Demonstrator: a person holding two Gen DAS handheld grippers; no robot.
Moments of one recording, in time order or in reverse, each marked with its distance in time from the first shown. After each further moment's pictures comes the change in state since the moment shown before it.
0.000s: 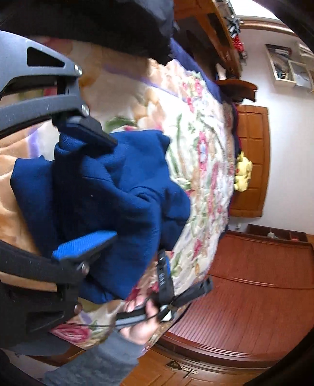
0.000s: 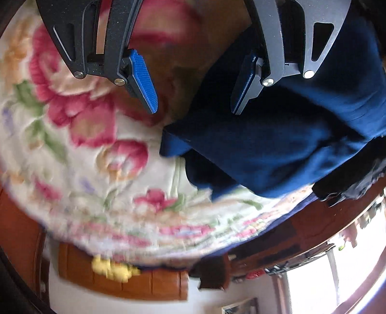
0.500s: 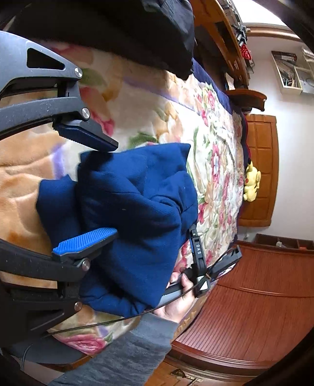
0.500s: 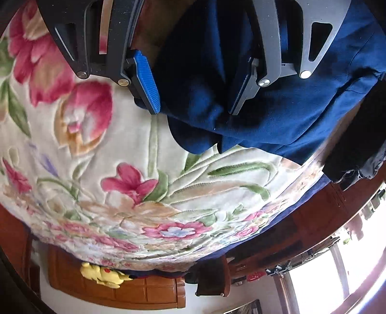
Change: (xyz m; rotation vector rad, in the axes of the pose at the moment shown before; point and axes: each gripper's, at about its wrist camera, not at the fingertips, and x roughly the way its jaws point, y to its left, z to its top) left arm -0.017 0.008 -0.029 -0.012 0.027 0.062; right arm 0.073 0.019 0.067 -0.013 -0.017 0.022
